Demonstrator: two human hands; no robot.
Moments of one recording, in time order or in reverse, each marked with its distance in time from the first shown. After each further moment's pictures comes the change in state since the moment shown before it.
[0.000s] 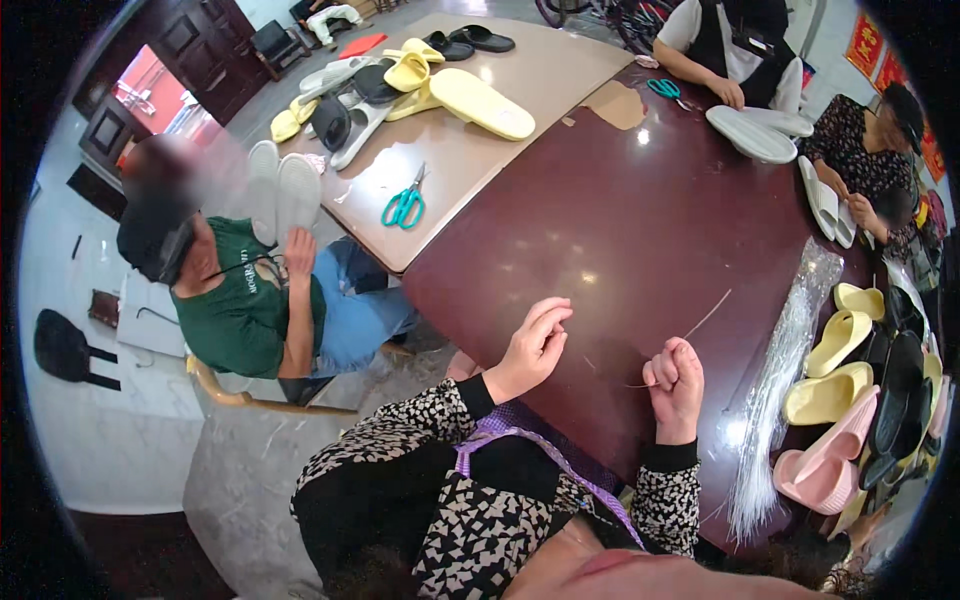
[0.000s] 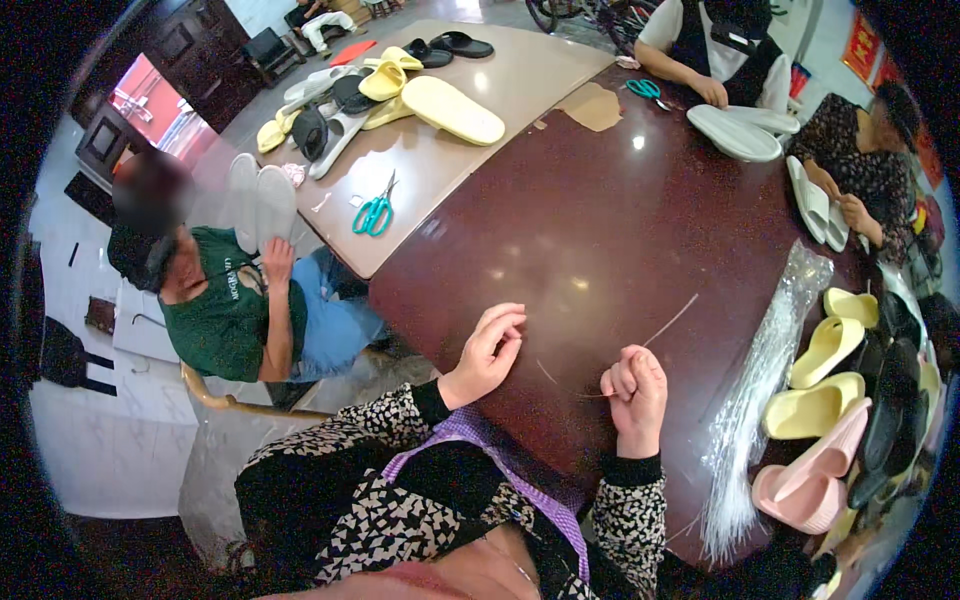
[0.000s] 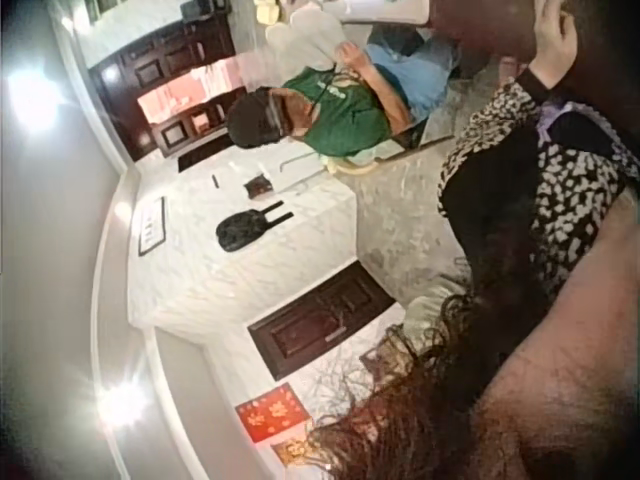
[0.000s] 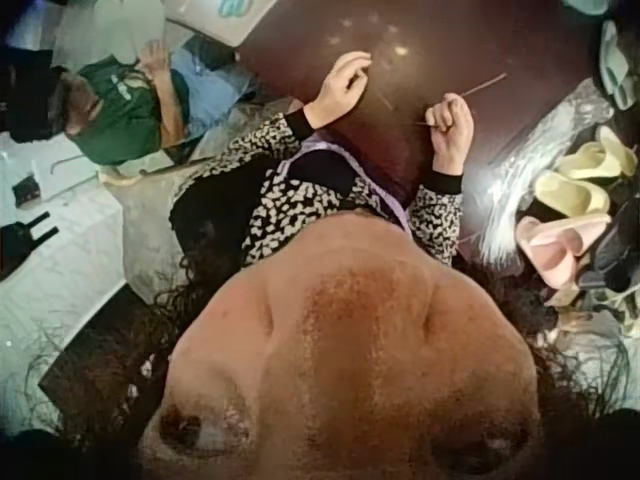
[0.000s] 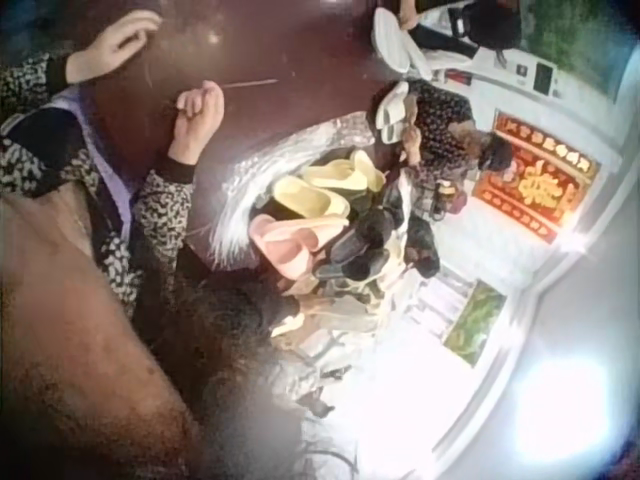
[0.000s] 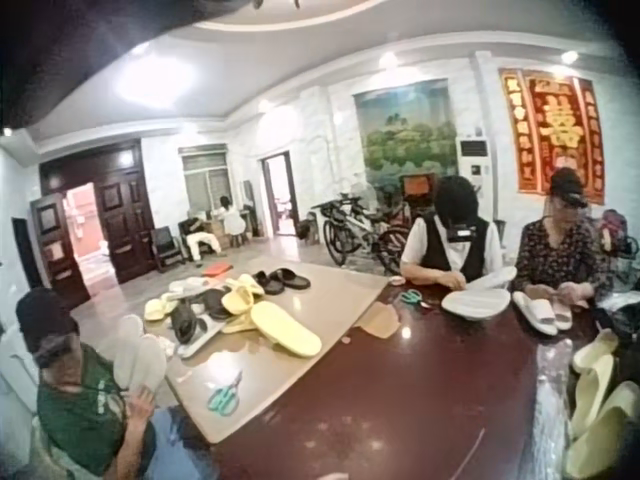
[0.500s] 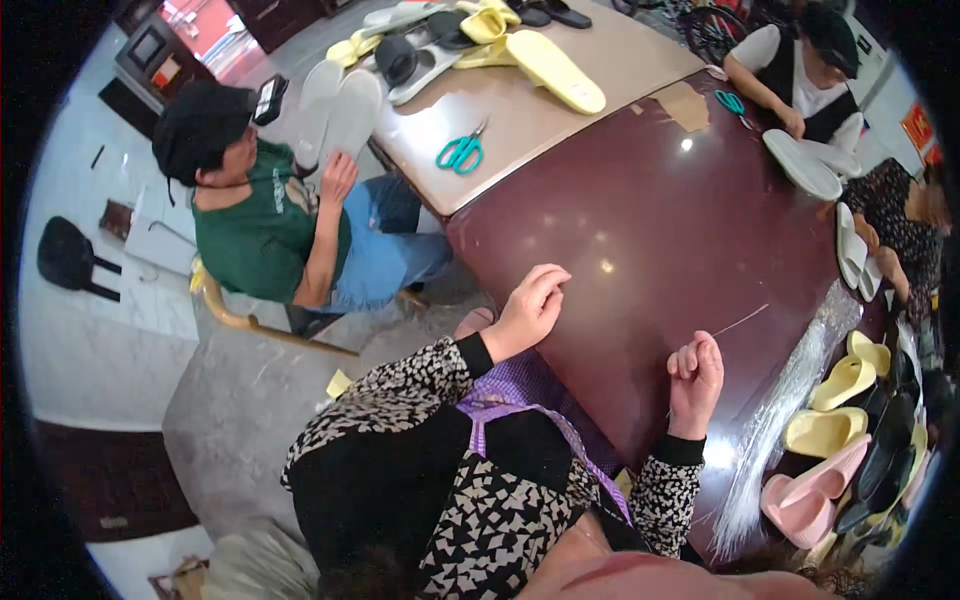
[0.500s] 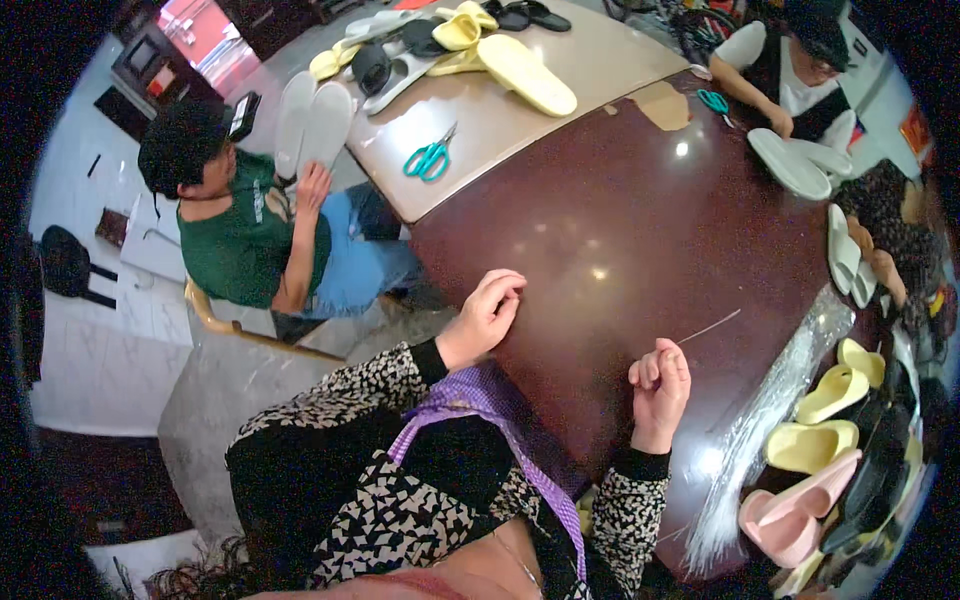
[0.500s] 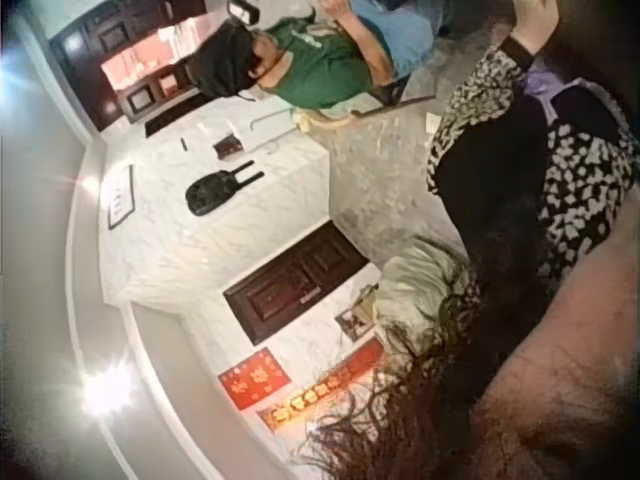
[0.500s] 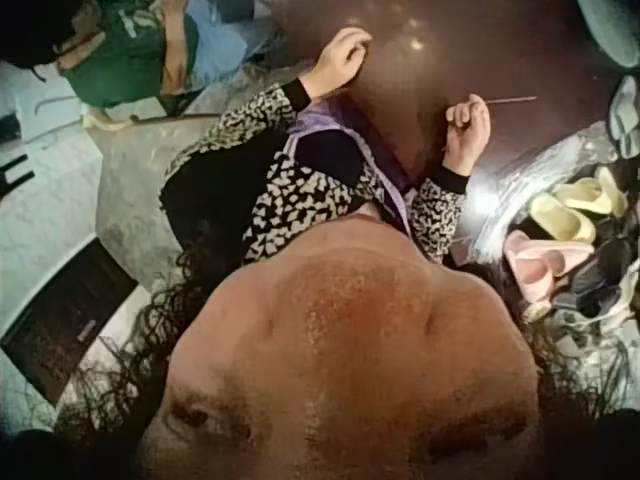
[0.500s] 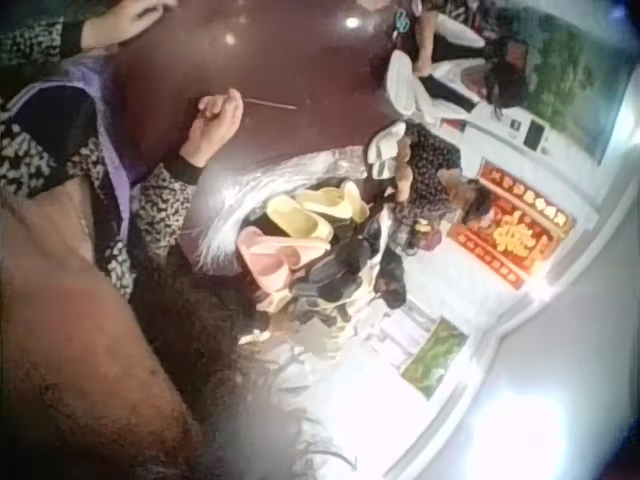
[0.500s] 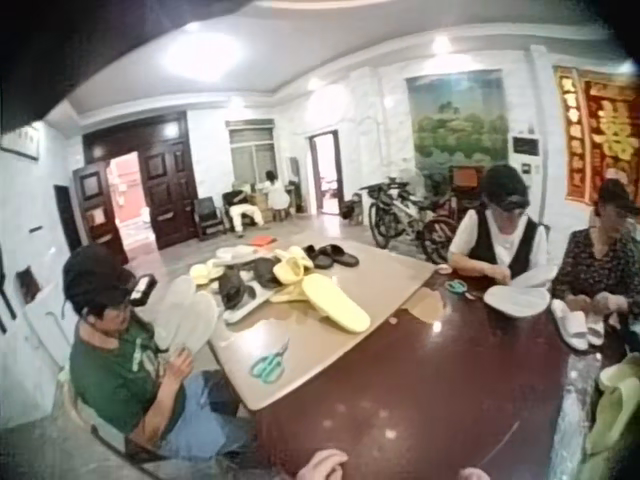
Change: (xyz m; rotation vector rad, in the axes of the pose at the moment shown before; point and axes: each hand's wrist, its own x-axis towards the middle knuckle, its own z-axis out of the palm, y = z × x) left_hand -0.014 -0.035 -0.028 0.154 0.127 -0.052; right_hand 0.010 0.008 -0.023 -0.099 0.019 -0.031
